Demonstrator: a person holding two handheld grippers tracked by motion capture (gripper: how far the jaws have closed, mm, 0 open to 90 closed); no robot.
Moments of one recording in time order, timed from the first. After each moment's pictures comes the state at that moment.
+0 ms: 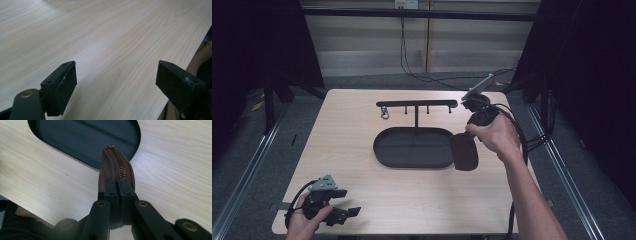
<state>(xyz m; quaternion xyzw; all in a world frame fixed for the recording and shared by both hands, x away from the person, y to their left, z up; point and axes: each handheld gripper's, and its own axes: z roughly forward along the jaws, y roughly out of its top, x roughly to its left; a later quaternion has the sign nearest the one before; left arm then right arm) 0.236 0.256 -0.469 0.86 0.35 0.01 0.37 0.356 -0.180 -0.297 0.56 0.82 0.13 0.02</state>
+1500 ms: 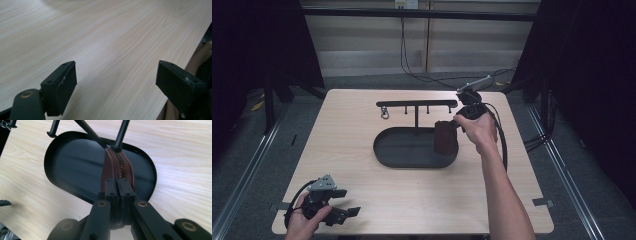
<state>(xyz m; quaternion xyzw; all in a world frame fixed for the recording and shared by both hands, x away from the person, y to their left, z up) 0.237 0.258 -0.468 0.86 0.35 0.01 0.38 0.399 -0.175 -0.337 0.60 0.76 0.25 0.00</state>
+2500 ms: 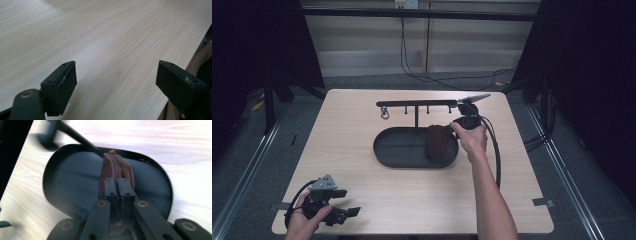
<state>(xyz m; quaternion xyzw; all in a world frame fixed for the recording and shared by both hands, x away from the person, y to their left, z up) 0.237 0.257 -0.469 0.86 0.35 0.01 0.37 0.410 -0.184 -0.399 0.62 0.71 0.34 -0.02</state>
